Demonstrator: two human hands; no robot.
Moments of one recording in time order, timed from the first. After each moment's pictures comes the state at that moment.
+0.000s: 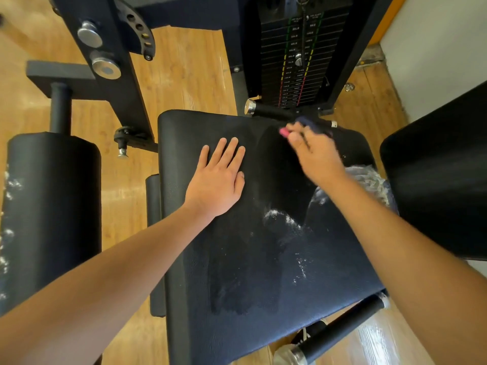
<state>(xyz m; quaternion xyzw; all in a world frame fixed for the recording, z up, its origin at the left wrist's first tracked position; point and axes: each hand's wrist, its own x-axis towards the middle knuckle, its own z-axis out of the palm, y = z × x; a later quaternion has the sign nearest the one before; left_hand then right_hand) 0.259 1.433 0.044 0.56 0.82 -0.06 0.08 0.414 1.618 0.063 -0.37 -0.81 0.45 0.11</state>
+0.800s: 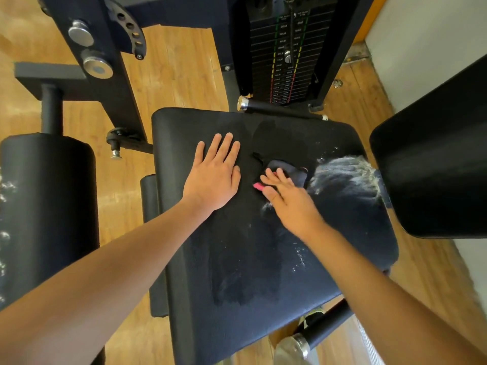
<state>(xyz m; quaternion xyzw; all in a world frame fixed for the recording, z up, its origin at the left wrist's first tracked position) 0.259 1.434 0.044 0.56 0.82 -0.06 0.09 0.451 1.523 0.048 -0.34 -0.80 0.49 -0.02</state>
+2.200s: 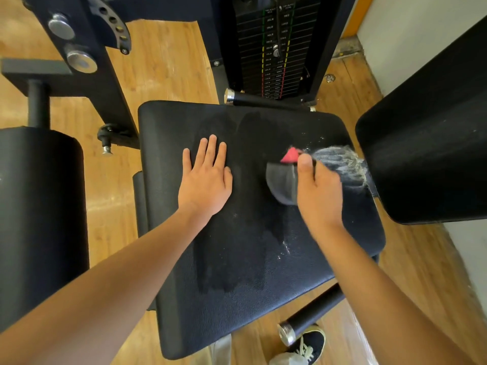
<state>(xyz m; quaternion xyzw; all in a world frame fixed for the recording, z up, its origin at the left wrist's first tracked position) 0.300 1.421 0.039 0.50 0.86 -0.05 0.07 0.491 1.523 0.107 -0.53 -0.70 0.42 0.23</state>
